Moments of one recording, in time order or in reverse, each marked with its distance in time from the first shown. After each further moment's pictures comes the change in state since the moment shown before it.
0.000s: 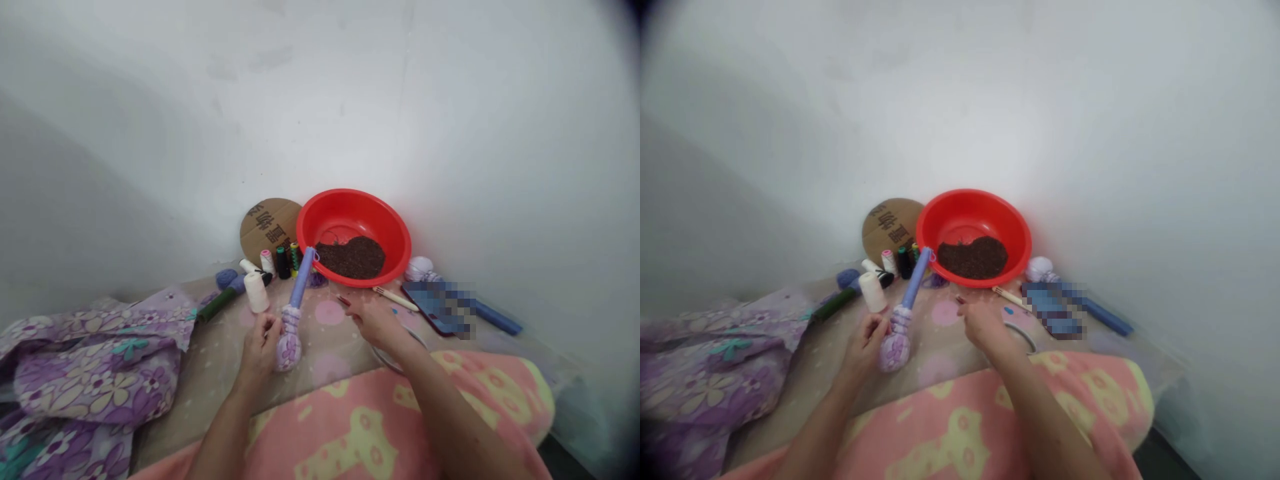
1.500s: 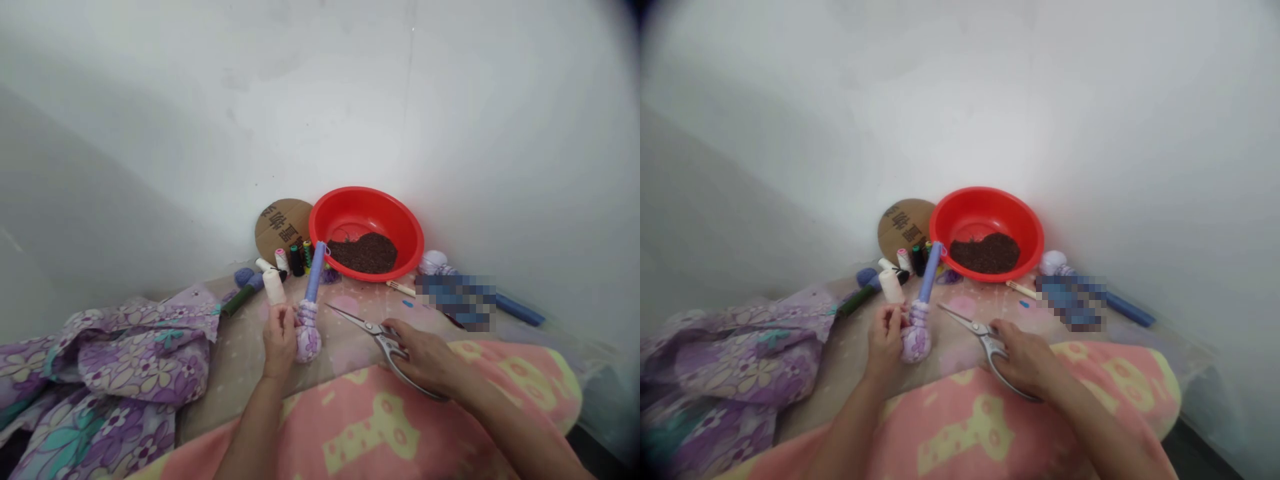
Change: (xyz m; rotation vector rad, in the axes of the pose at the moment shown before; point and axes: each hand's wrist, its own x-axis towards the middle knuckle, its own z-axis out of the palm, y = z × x) left_hand -0.003 0.005 0.001 -0.002 0.180 0.075; right_hand -0.077 0.007 0.011 0.267 -0.057 0.086
